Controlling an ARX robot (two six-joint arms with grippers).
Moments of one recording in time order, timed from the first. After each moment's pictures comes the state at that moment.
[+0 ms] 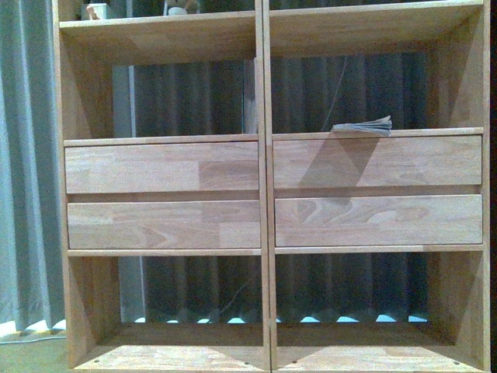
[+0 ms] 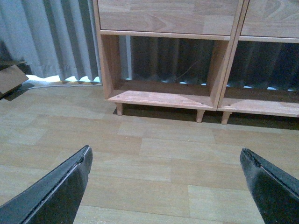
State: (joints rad) left arm 0.00 0.00 0.01 0.00 0.00 0.00; right arm 0.00 0.00 0.01 0.00 0.00 0.00
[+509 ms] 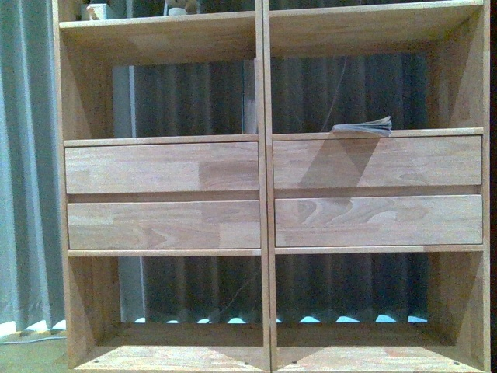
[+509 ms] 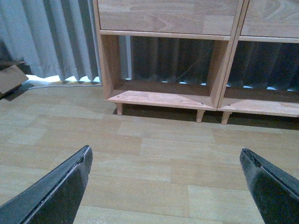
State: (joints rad) left arm 0.00 0.00 0.01 0.00 0.00 0.00; right arm 0.00 0.00 0.01 0.00 0.00 0.00
